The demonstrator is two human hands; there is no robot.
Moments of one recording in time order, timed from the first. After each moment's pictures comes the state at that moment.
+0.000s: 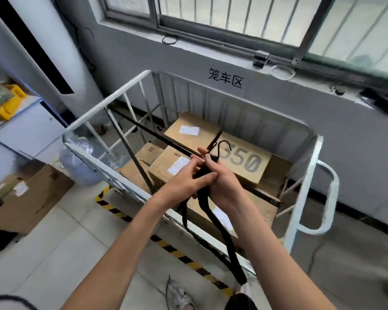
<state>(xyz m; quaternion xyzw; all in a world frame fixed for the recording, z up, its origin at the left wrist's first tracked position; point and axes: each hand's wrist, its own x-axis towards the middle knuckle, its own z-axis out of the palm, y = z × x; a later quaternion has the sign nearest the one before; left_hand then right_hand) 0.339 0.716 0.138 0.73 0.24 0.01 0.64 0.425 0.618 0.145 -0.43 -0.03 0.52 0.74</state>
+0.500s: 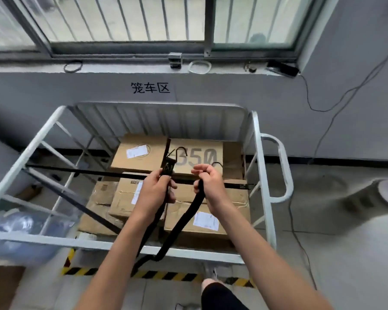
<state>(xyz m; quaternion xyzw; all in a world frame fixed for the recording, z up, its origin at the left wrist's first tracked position) 0.415 0.739 0.121 0.70 0.26 0.02 0.66 0.481 0.599 0.086 -0.62 0.07 0.26 0.74</state>
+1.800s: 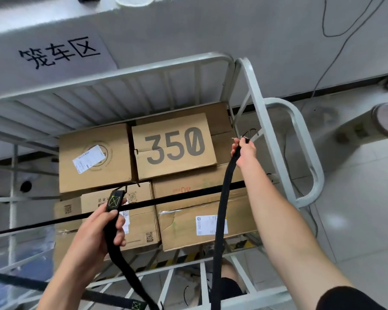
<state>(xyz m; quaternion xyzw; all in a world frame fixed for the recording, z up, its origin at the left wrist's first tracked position) 0.563 0.879 0.002 0.60 0.34 -0.19 0.70 0.770 0.539 -0.208 -0.43 0.50 0.08 0.75</state>
